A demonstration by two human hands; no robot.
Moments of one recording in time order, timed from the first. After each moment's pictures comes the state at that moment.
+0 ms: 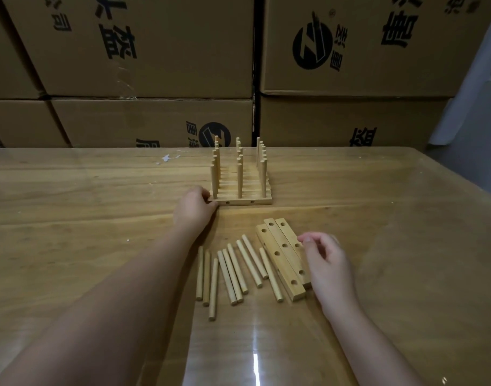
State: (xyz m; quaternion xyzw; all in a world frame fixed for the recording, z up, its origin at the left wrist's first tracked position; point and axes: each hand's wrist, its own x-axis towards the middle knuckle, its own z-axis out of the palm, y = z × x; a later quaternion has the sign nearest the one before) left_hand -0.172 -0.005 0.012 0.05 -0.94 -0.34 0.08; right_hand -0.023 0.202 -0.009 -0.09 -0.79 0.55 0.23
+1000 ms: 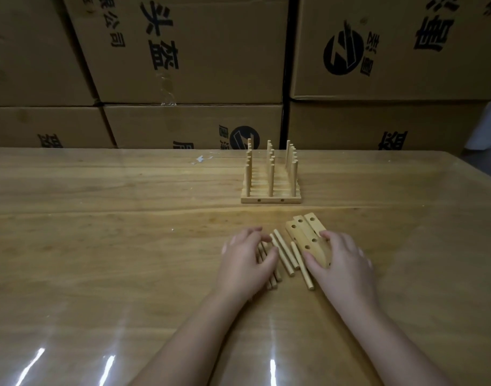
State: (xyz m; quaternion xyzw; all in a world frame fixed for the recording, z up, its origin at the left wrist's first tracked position) left_hand -0.031 0.008 -0.004 -0.12 -0.91 -0.36 0.14; right_hand -0.012 0.181 -0.010 -0.09 -0.95 0.22 0.20
